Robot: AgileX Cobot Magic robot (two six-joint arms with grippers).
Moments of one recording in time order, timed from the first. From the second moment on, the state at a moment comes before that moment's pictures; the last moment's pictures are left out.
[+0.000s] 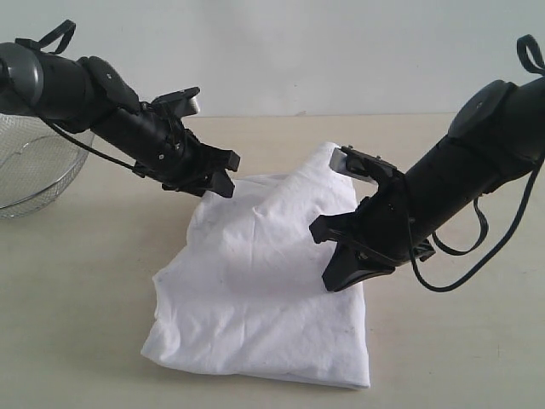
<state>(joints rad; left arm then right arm) -0.28 2.17 -1.48 -0.71 0.61 0.54 0.17 1.88 -1.04 0.84 0.84 -0.63</state>
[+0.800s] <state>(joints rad) -0.28 2.22 -1.48 -0.69 0.58 0.54 0.17 1.88 -1.04 0.84 0.83 -0.63</state>
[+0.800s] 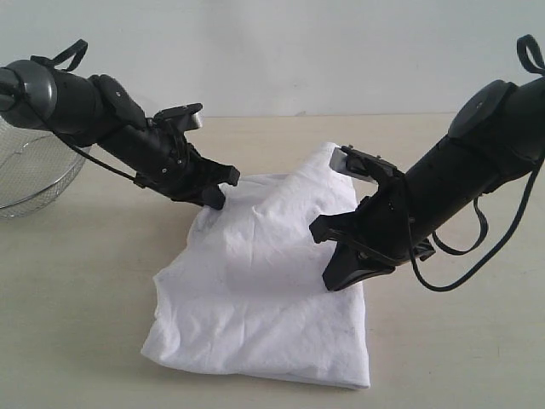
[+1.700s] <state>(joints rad) -0.25 2.19 -1.48 -0.51 0.54 0.37 0.17 1.88 -1.04 0.84 0.82 -0.63</state>
